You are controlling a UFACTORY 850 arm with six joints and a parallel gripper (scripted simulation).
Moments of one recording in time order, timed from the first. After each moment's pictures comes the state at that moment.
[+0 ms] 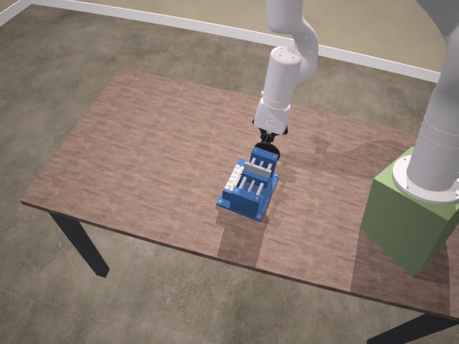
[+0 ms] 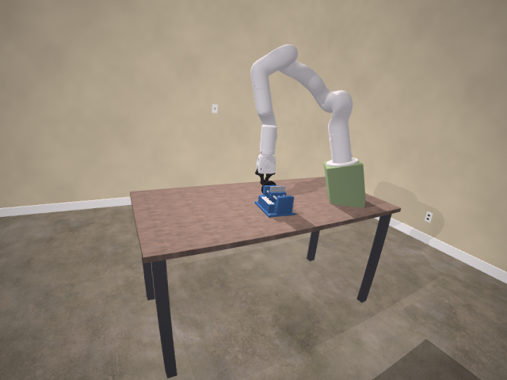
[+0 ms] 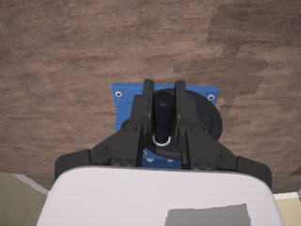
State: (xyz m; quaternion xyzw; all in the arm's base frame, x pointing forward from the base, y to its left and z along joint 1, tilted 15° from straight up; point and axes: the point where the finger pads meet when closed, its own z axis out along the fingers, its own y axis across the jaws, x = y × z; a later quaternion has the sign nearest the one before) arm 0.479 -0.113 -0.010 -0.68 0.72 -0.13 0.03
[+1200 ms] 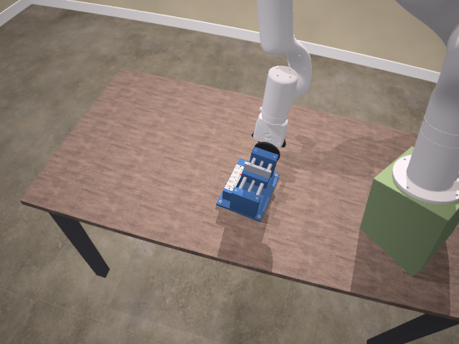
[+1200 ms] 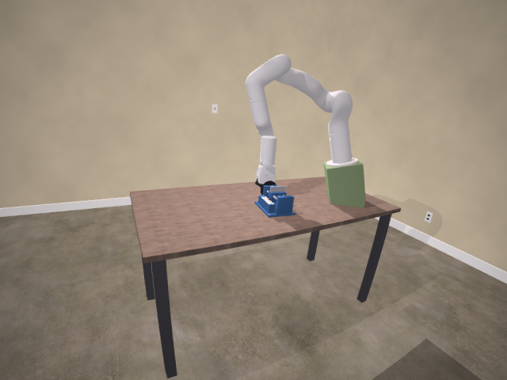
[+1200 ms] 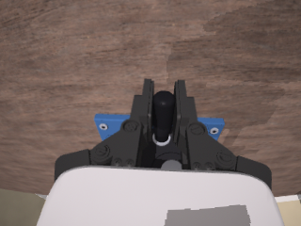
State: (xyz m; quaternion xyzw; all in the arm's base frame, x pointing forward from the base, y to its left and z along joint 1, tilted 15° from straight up) arm 0.486 -0.121 -0.069 -0.68 0.72 -0.12 0.03
